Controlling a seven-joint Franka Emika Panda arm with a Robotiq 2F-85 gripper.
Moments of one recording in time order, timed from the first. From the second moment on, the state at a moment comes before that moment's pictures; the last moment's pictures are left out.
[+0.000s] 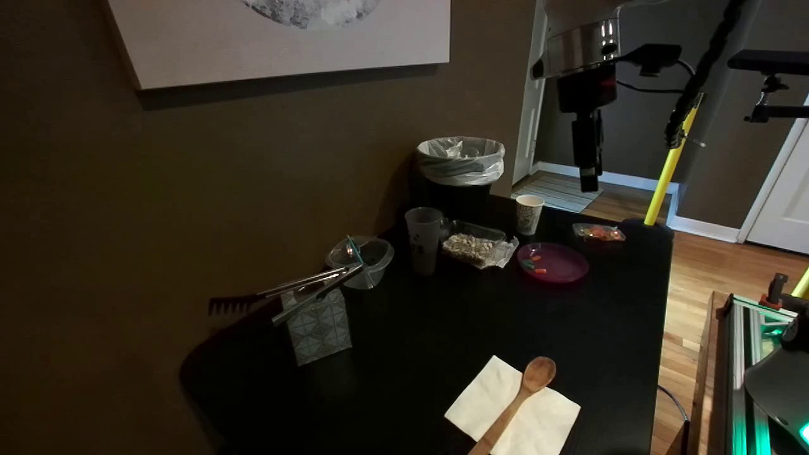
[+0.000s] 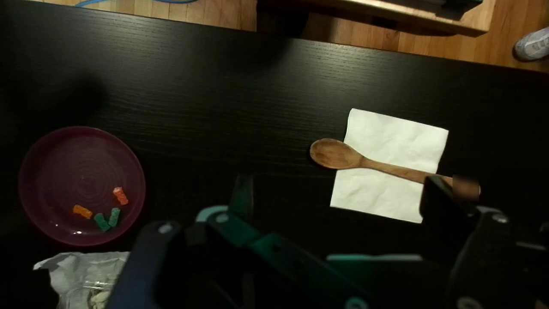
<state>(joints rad) 0.06 -0.45 0.02 -2.49 0.02 1.78 -0.13</state>
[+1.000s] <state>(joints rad) 0.01 0.01 0.01 -2.11 -0.14 2.07 -0.13</state>
